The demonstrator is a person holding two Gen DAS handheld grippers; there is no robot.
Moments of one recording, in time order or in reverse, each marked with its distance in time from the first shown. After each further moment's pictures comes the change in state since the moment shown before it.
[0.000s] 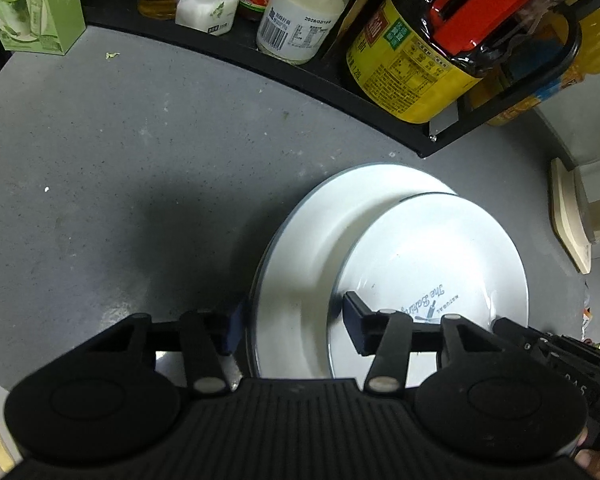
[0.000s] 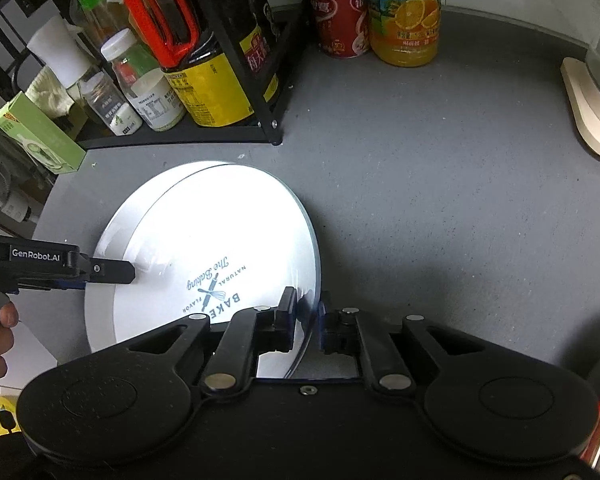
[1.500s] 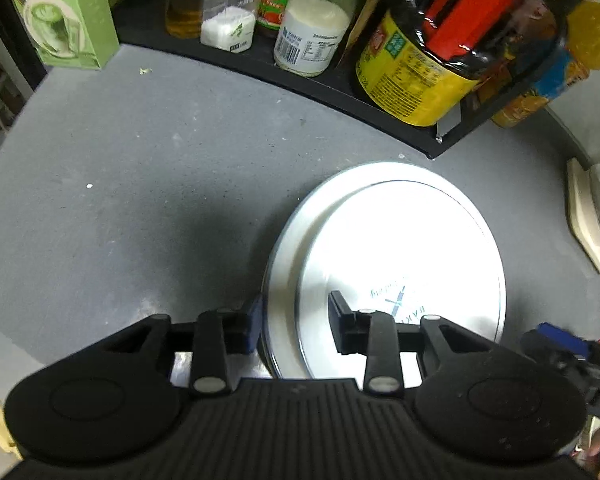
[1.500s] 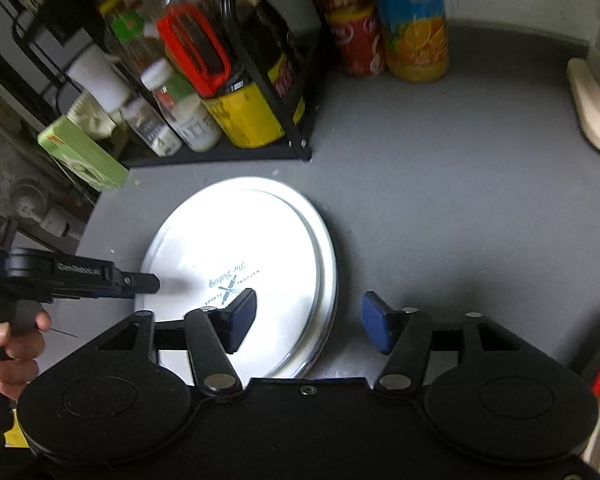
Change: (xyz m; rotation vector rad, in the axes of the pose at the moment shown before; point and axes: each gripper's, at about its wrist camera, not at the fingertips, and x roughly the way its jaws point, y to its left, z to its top) left arm -0.022 -0.029 -0.015 0.001 -0.045 0.138; right arm -0.036 -0.015 -0.009 0.015 -0.056 0.131
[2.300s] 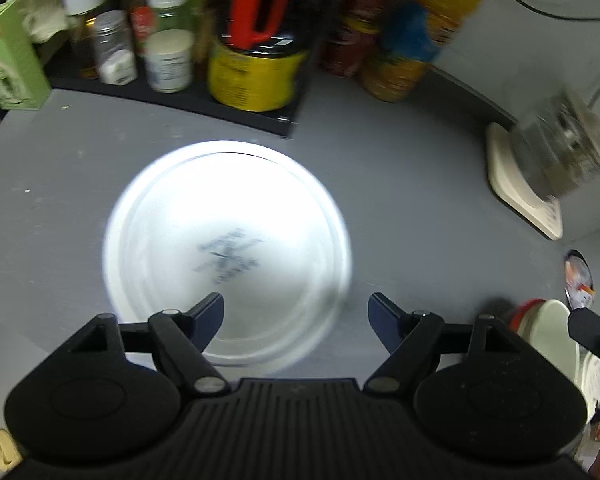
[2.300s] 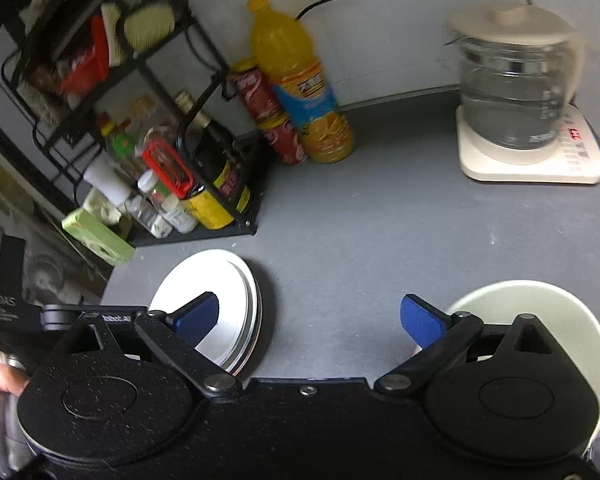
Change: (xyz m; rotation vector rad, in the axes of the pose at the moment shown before) left arm -0.044 -0.130 -0.060 0.101 -0.068 -0.054; right arm -0.127 -0.092 -0.019 0.119 -0.214 0.021
